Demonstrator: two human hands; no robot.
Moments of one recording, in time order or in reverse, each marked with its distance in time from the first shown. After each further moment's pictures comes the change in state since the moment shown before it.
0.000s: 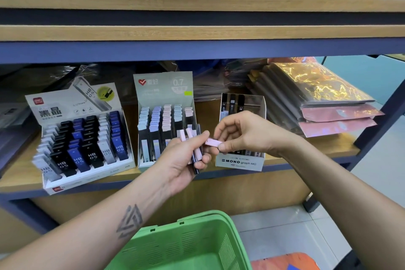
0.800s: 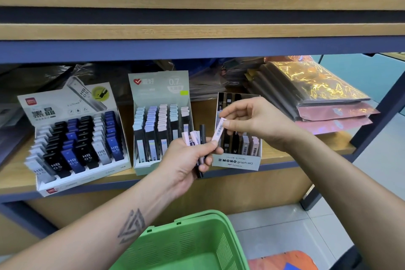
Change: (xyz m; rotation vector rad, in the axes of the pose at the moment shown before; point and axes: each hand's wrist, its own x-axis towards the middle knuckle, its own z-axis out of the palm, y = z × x) left_hand 0.004 -0.012 0.008 0.088 -0.009 0.062; right_hand -0.008 0.003 -0.017 0.144 0.248 -0.030
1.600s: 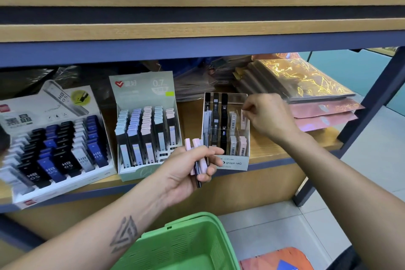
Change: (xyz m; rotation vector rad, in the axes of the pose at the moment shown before) left_hand 0.003 -0.008 0.020 -0.062 -0.149 -0.177; right_hand 0.005 0.039 -0.037 -0.908 0.511 -0.029
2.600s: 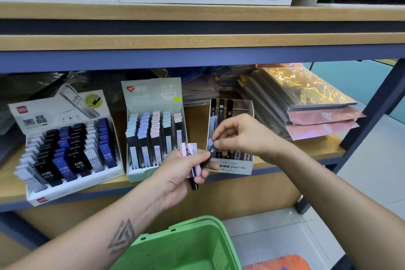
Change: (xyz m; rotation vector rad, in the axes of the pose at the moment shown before) left_hand -0.009 0.004 -0.016 0.055 0.108 0.066; right_hand -0.023 -0.060 -0.010 0.762 -0.587 0.062
